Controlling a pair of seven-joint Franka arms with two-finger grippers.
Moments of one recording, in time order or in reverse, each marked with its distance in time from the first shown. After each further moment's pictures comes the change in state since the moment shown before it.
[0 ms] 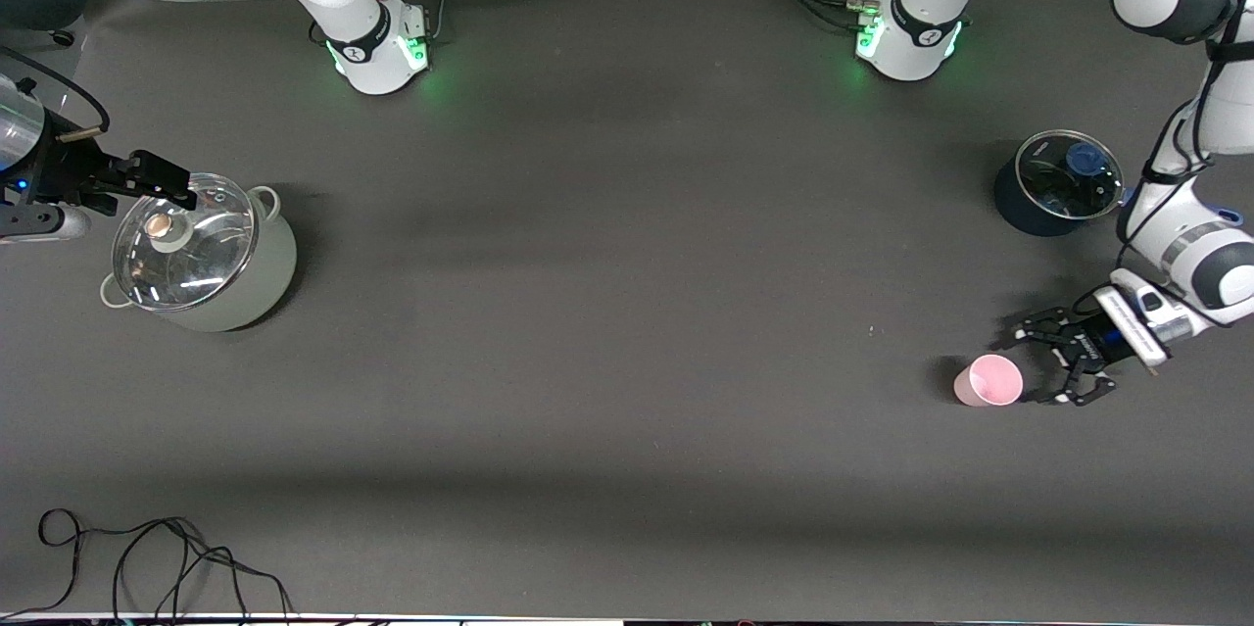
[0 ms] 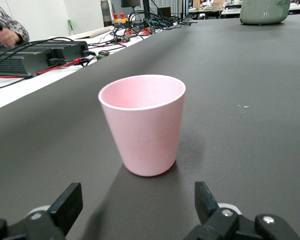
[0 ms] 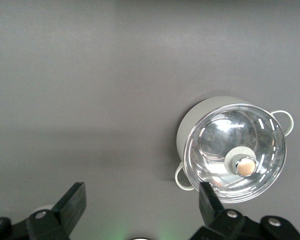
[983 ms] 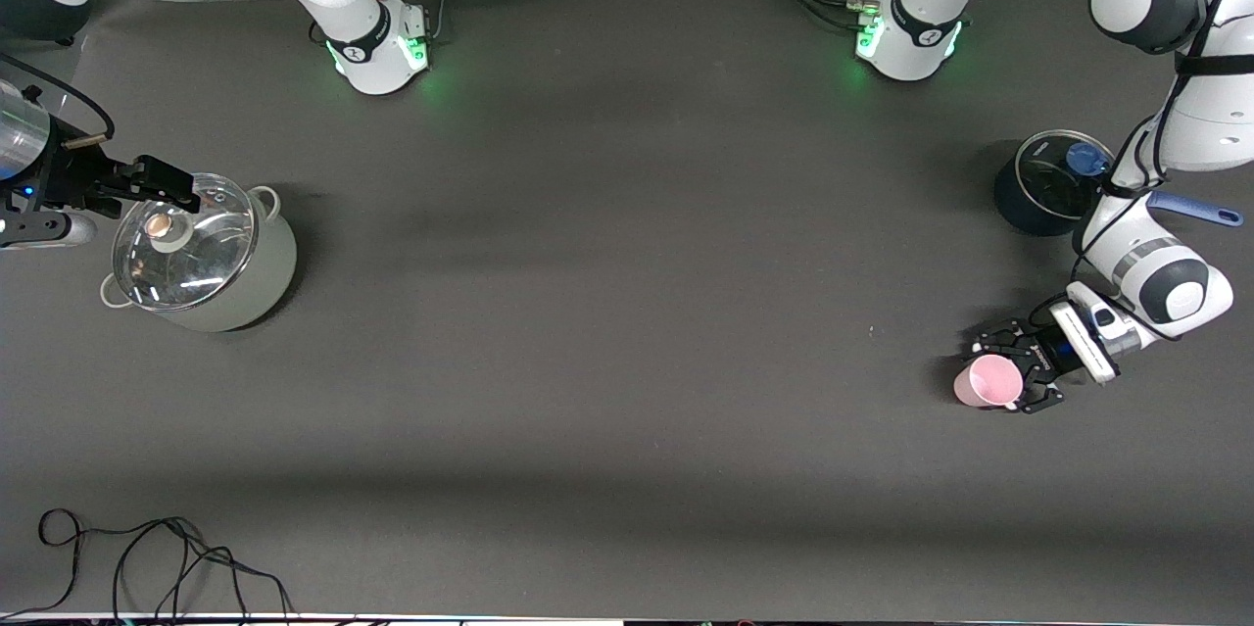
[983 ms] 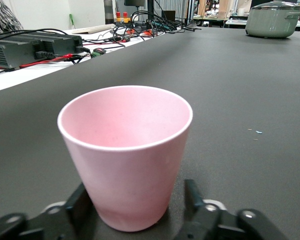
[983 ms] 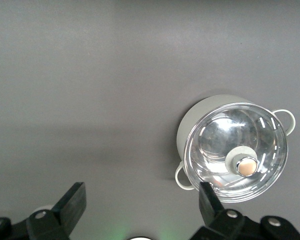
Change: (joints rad) left arm -0.064 0.004 -0.031 -0.028 -0.053 0.061 -0.074; right arm 0.000 0.008 -0.001 0.001 0.000 -0.003 0.000
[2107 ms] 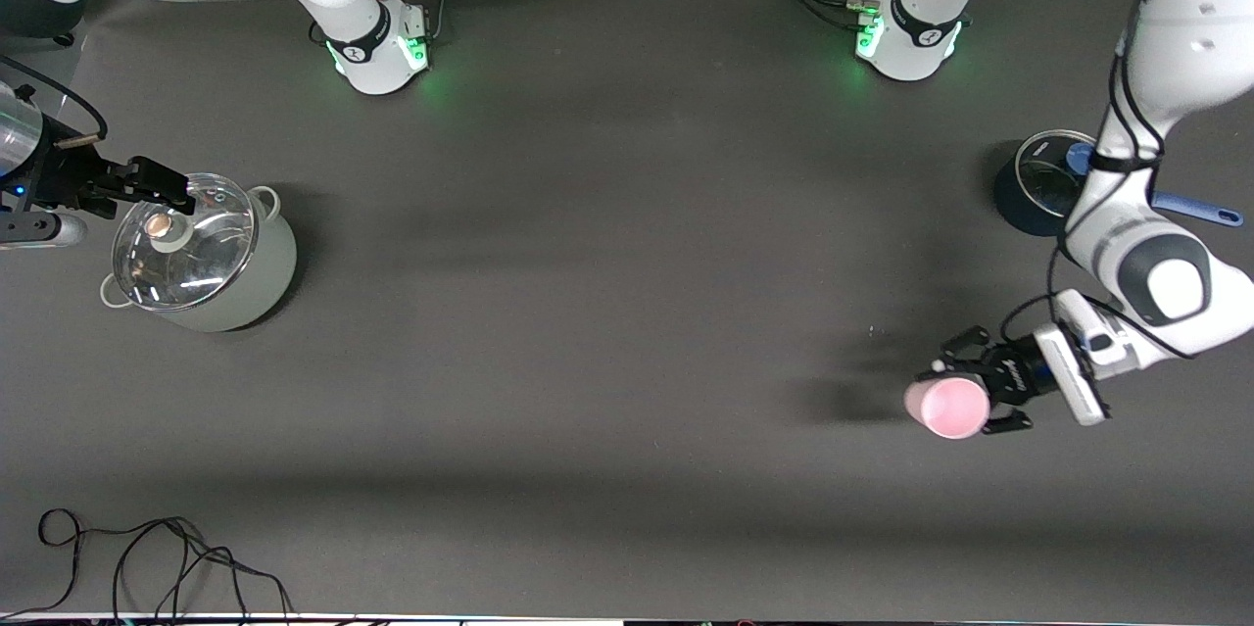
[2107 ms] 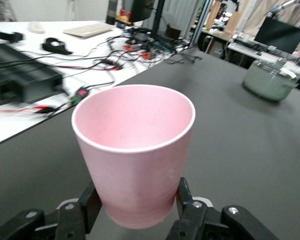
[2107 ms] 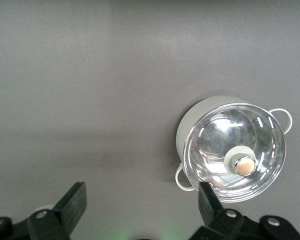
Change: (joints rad) left arm -0.301 -0.387 -0.013 -0.117 -0.025 0.115 -0.634; right arm -0.001 0.003 -0.005 0.020 0.003 -0.003 0.037
